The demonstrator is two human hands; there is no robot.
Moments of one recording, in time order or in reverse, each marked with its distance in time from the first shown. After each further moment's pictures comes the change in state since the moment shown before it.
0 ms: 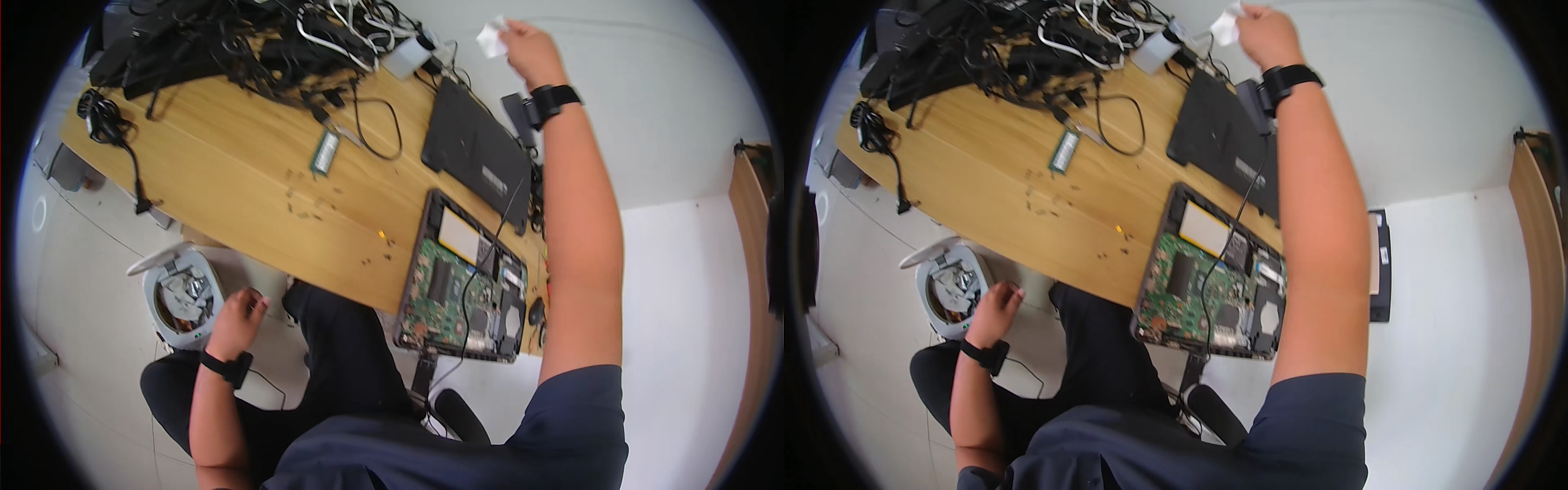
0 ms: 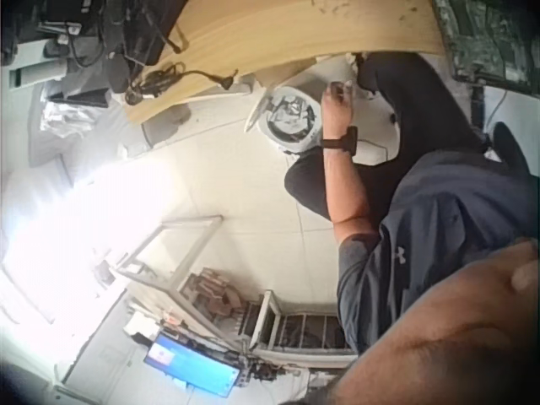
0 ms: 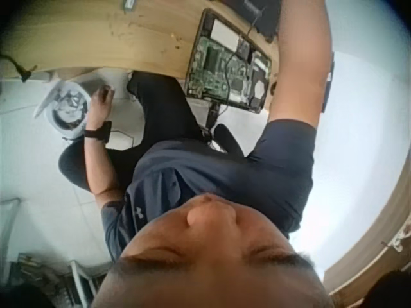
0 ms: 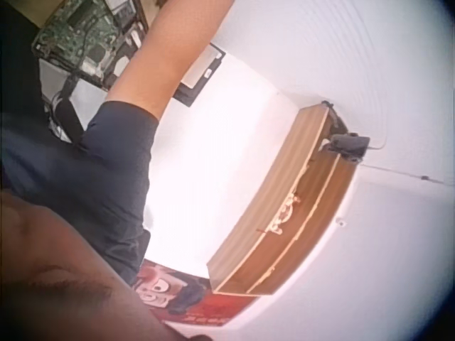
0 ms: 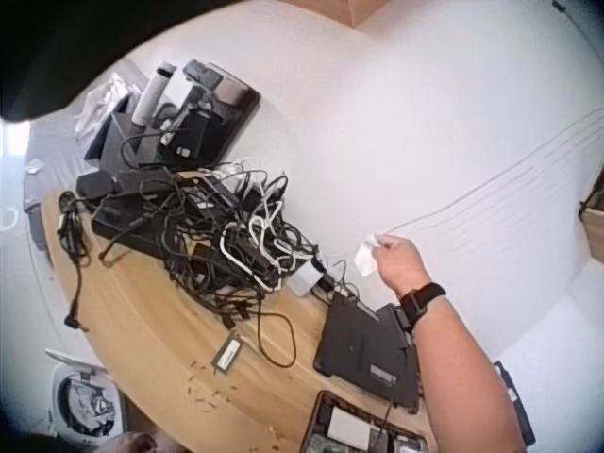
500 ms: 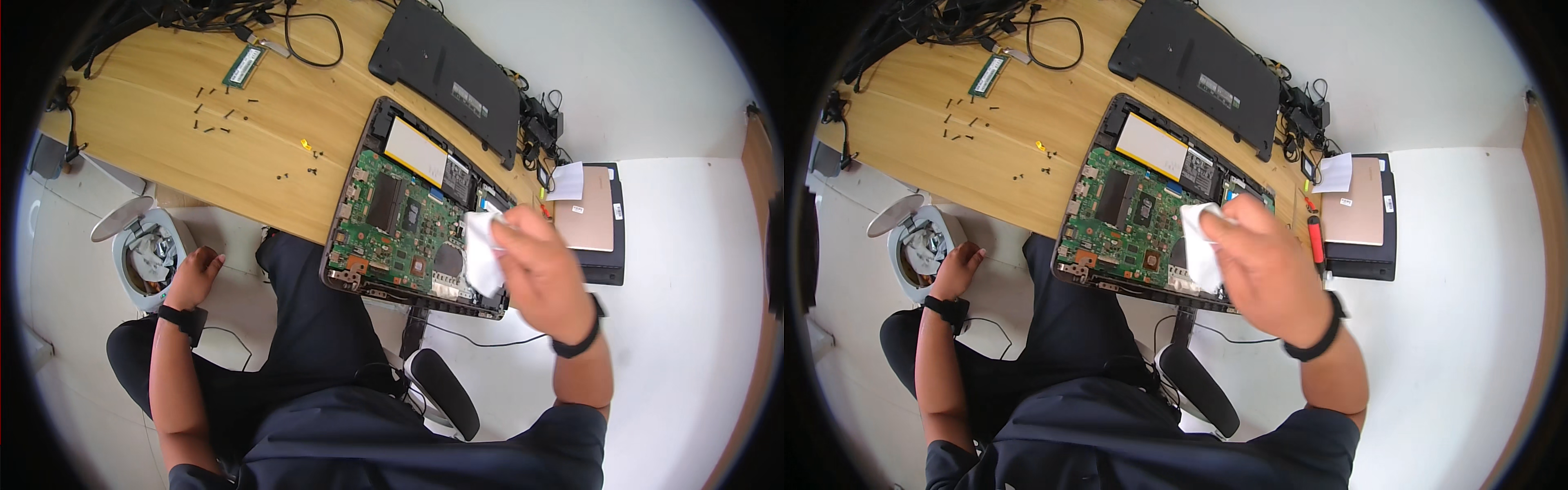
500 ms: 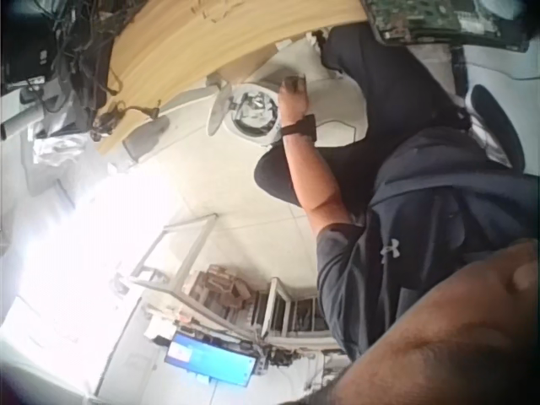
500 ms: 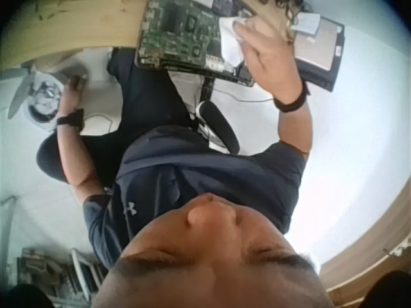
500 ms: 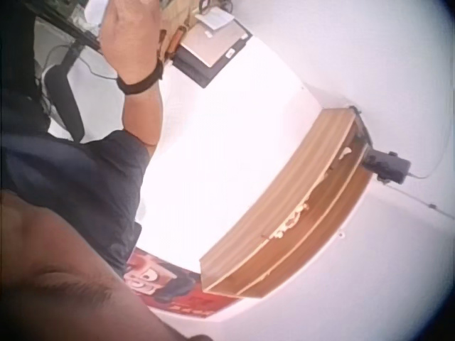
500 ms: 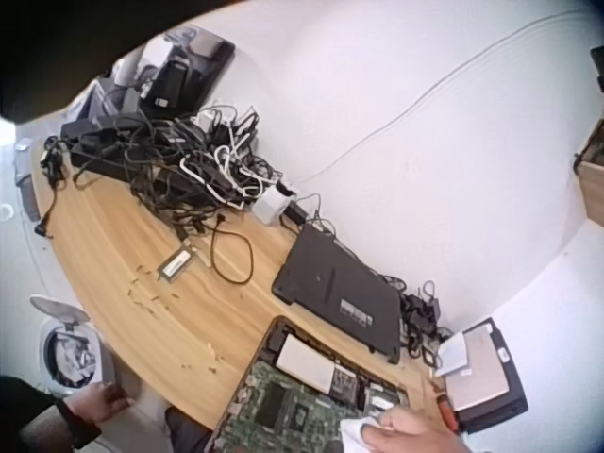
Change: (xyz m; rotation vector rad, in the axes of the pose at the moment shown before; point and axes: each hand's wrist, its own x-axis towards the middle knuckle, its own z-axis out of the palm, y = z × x) left_hand -0.008 -0.035 0.034 0.223 -0.112 -0.061; right_hand -0.361 -0.044 -0.147 -0.063 -0.600 -0.115
